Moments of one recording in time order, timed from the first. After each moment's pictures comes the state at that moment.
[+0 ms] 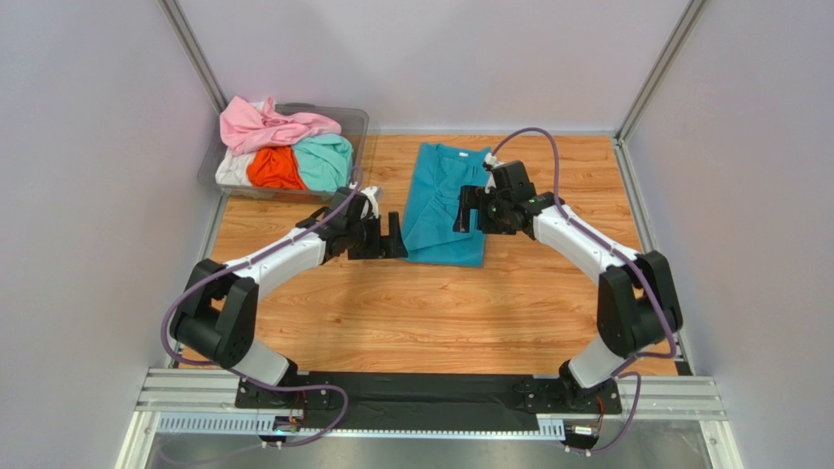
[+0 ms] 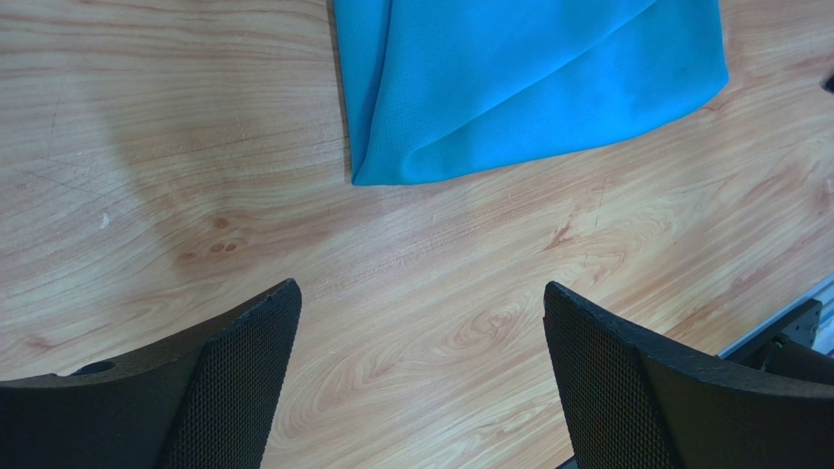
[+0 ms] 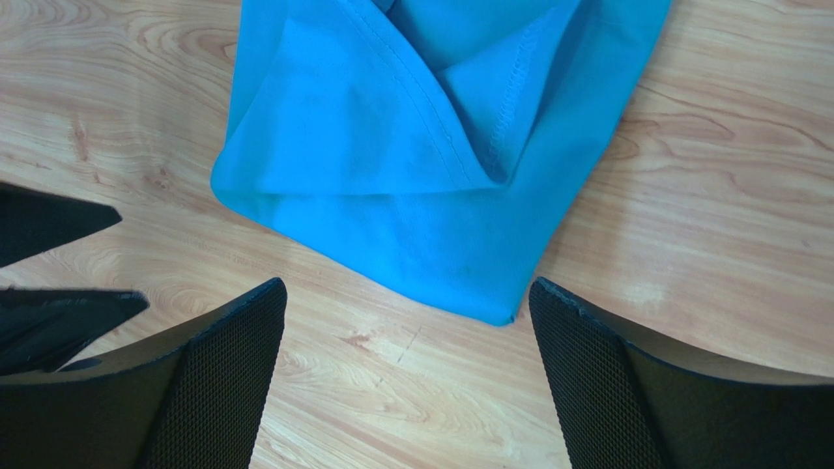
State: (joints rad) left arm -0.47 1.52 0.92 -0.27 0.26 -0.46; right arm 0.41 1.56 1.12 -0.41 -0.15 0.41
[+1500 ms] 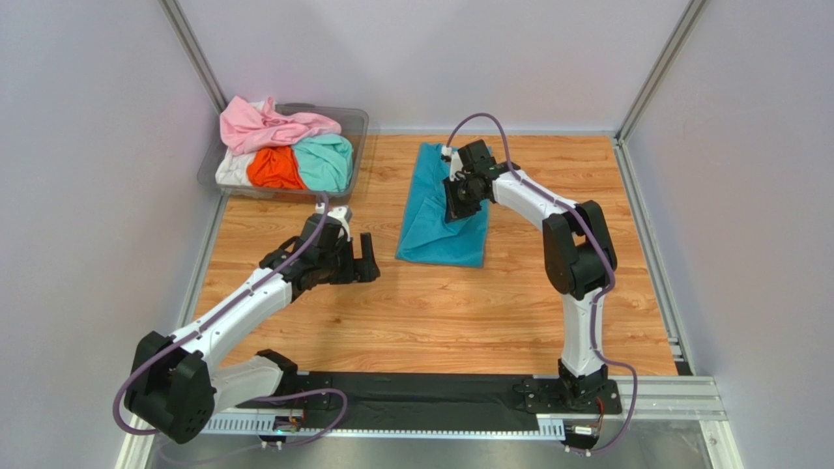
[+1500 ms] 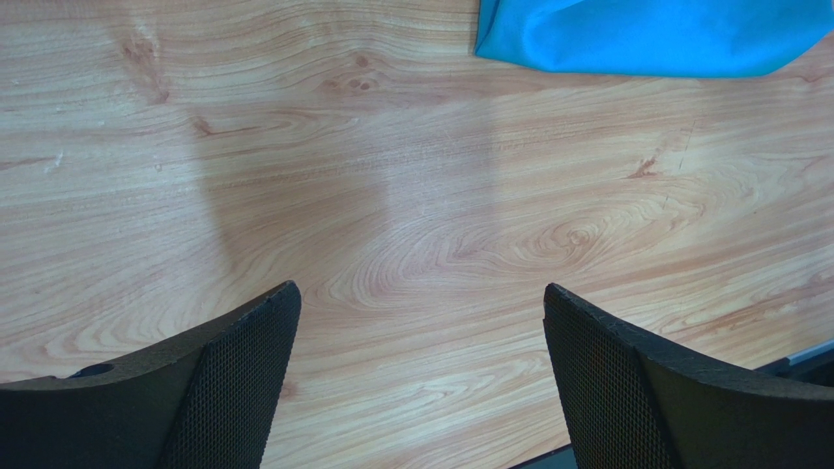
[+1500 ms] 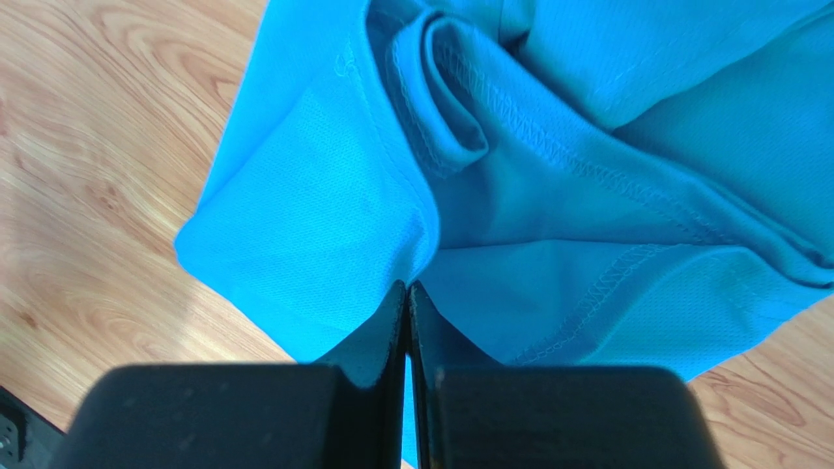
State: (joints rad) left arm -0.47 1.12 0.71 -0.45 0.07 -0.49; right arm 0.43 2.08 1.61 -0.56 -0.30 0.15
